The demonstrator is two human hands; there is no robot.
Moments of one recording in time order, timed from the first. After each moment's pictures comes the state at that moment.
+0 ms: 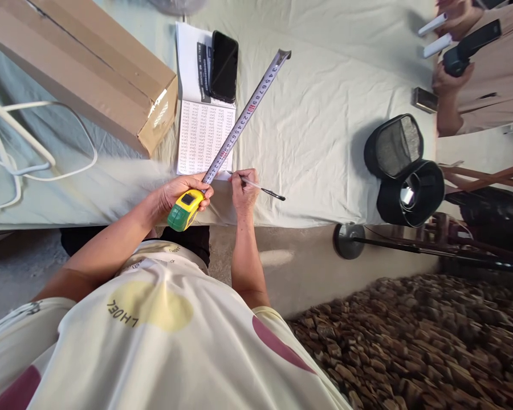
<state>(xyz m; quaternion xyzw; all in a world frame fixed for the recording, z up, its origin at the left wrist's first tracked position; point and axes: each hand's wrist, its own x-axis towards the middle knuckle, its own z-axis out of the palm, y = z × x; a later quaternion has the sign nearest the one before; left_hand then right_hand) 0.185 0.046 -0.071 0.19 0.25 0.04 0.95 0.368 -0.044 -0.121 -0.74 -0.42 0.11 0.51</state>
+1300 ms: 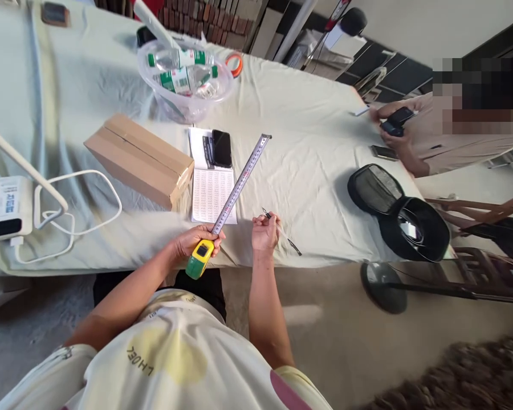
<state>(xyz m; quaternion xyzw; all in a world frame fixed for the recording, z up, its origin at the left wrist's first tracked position) 0.172 0.032 -0.089 0.25 0.20 0.08 0.94 0.396 -0.040 -0.128 -0.53 -0.16 0.24 0.80</state>
